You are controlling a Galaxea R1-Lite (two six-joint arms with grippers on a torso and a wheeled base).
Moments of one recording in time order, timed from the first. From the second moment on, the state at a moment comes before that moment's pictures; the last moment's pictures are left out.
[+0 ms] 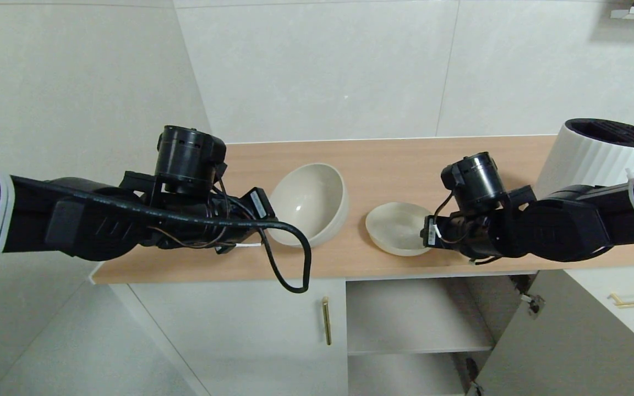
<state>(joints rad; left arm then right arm) -0.39 1.83 -1.19 -0.05 -0.07 -0.77 0.53 1.94 -1.28 0.00 -0.37 0.45</state>
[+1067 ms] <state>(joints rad) -0.39 1.59 -0.99 -0.04 -0.08 -0.70 0.50 1.68 -1.10 0.06 -0.28 0.42</state>
